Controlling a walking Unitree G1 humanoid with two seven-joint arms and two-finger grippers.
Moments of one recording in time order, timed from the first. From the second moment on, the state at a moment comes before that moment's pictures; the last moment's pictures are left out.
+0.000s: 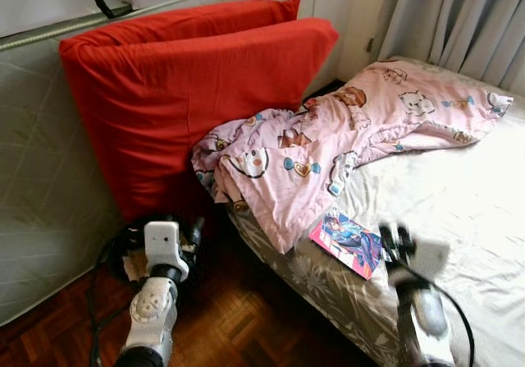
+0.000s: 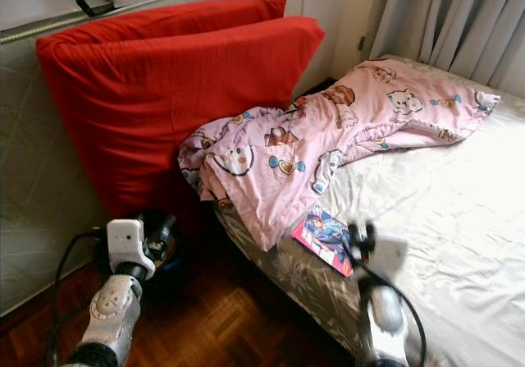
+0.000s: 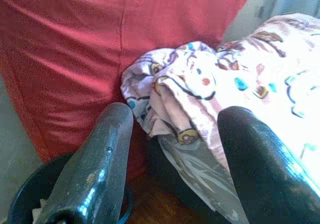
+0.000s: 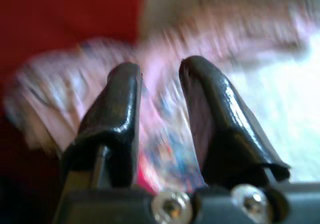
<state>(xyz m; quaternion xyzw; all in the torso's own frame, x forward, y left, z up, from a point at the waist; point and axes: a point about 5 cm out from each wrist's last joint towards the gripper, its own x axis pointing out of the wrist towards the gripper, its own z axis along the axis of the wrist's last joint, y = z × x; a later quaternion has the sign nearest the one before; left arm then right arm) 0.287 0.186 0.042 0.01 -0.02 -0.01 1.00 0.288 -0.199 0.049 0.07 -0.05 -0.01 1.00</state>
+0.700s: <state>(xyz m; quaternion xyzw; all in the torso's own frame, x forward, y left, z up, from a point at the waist) 0.238 0.200 0.053 0.05 -0.04 -0.01 1.00 0.230 -0.208 0.045 0.04 -0.03 -0.05 1.00</state>
